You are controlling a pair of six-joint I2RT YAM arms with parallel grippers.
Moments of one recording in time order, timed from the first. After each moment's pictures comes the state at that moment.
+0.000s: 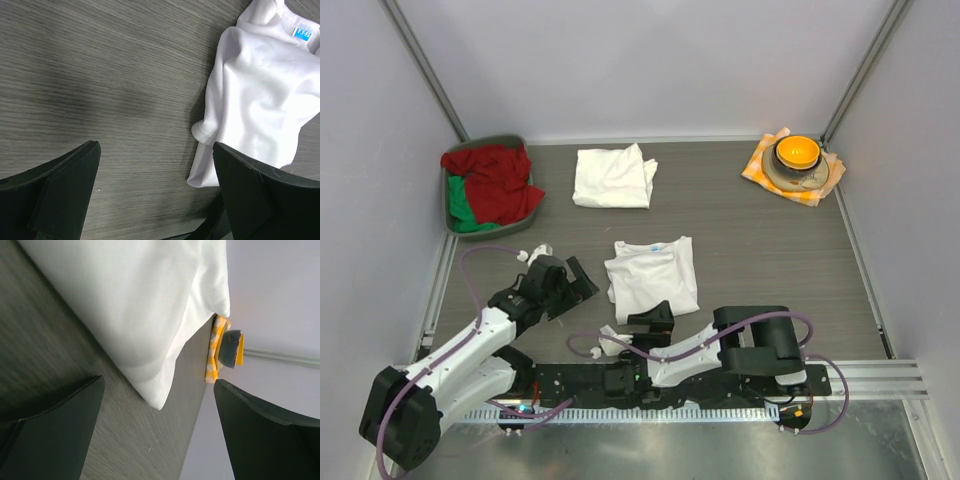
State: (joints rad) left arm -0.51 0.89 0.42 -0.39 -0.07 -0.96; right arm 1.64 1.96 1.03 -0.65 1.22 0.22
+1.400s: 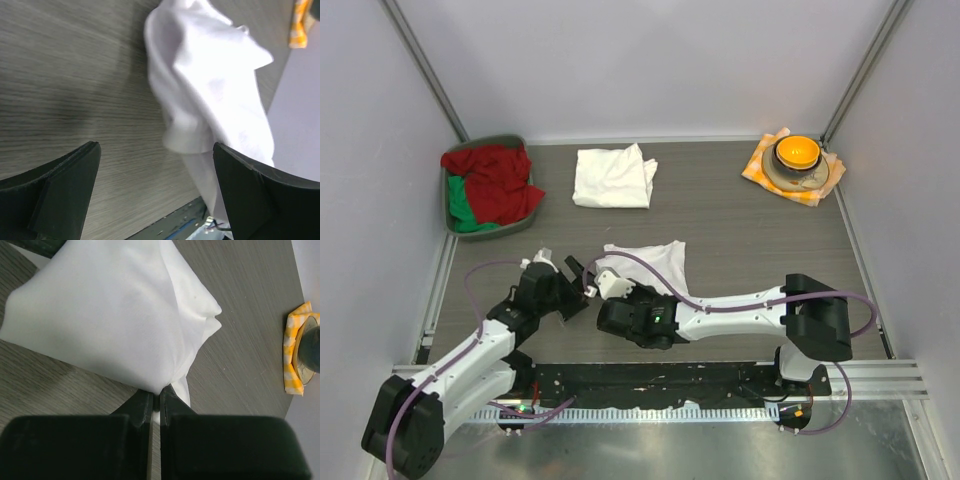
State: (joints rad) left arm -0.44 0.83 0.26 -0.10 0.16 -1.11; right arm 1.39 1.68 1.08 -0.48 0.90 0.12
